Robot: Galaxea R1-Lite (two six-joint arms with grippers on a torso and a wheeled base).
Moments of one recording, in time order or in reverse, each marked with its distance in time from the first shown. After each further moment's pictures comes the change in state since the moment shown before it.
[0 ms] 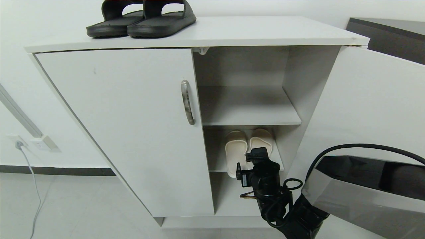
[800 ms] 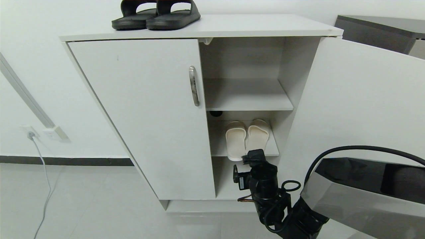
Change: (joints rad) left arm 0.000 0.000 0.000 0.000 0.001 -0.001; right arm 0.019 -0.009 0.010 0.000 0.005 -0.001
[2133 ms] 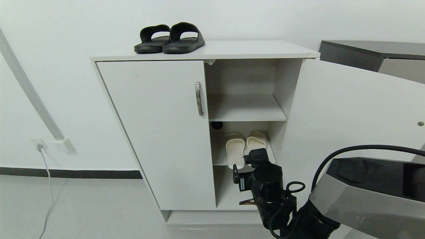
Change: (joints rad) left arm 0.000 0.000 0.000 0.000 0.000 0.002; right arm 0.036 -0.061 0.069 -0.029 -0.001 0.006
